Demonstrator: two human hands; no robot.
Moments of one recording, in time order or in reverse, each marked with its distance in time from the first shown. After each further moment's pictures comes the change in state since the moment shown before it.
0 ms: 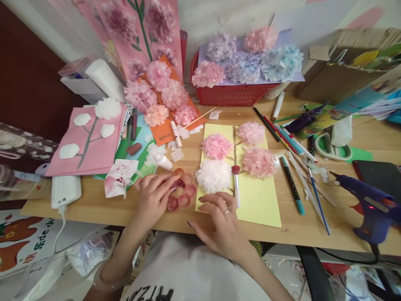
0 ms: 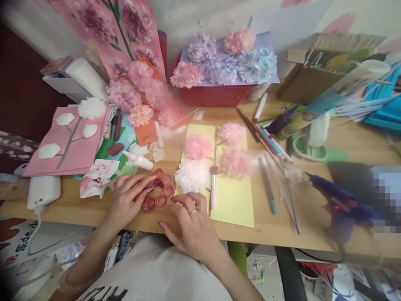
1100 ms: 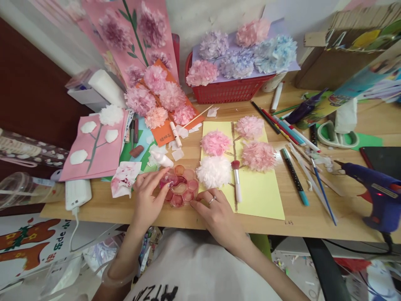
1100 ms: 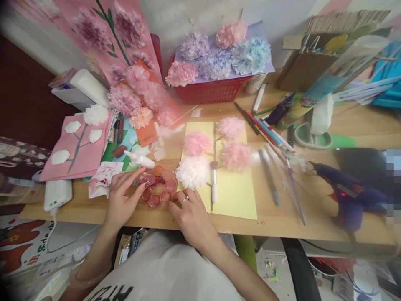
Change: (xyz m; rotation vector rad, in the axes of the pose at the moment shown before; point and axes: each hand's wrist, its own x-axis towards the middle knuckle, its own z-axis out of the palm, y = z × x) left_hand 0.003 0.000 -0.013 -0.181 0.078 -0.227; right_hand 0.002 0.004 0.014 -0.067 -0.188 -0.004
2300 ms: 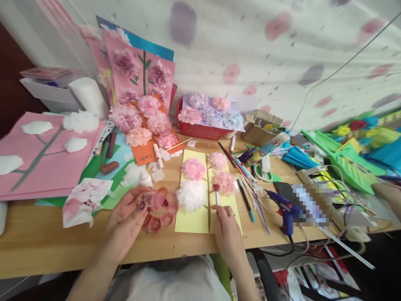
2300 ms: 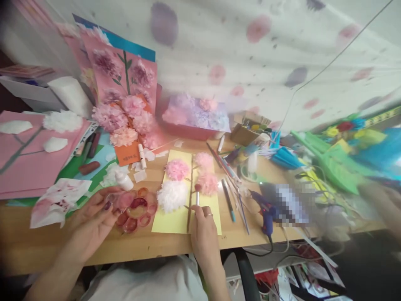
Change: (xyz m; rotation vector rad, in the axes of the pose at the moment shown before) left_hand 0.006 0.017 0.001 -1.363 0.014 -0.539; right_hand -0.032 0.019 -0.046 -0.221 0.224 0.520
